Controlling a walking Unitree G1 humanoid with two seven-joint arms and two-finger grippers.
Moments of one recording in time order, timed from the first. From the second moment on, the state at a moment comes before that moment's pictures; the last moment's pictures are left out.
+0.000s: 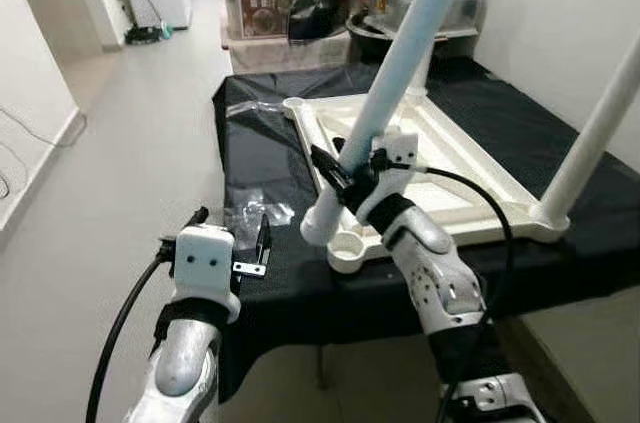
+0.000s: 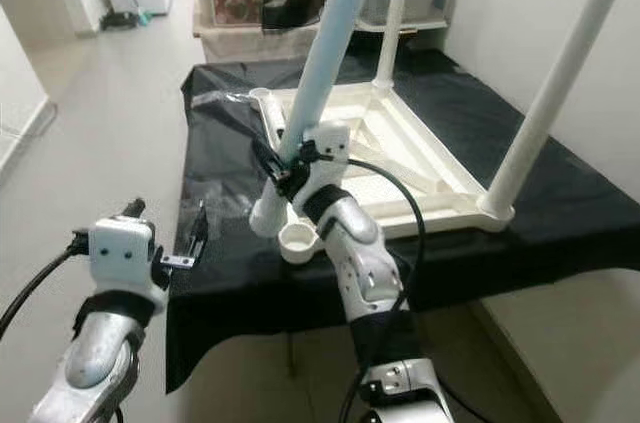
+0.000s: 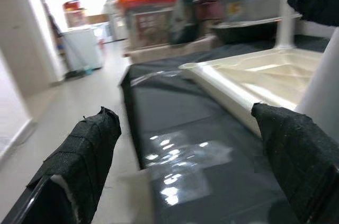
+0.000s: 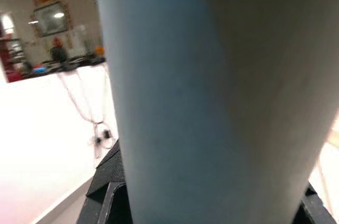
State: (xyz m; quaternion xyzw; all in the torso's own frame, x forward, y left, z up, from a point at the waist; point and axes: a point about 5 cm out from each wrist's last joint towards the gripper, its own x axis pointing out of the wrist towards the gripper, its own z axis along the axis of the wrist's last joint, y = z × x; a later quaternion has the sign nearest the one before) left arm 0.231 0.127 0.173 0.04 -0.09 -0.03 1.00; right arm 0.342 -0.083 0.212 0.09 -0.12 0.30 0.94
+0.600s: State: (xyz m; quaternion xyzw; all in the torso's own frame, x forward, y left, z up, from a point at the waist) left arm 0.228 0.127 0.173 0.03 -0.08 -0.01 1.00; right arm 0.336 -0.084 0.207 0.09 -0.12 0.27 0.95
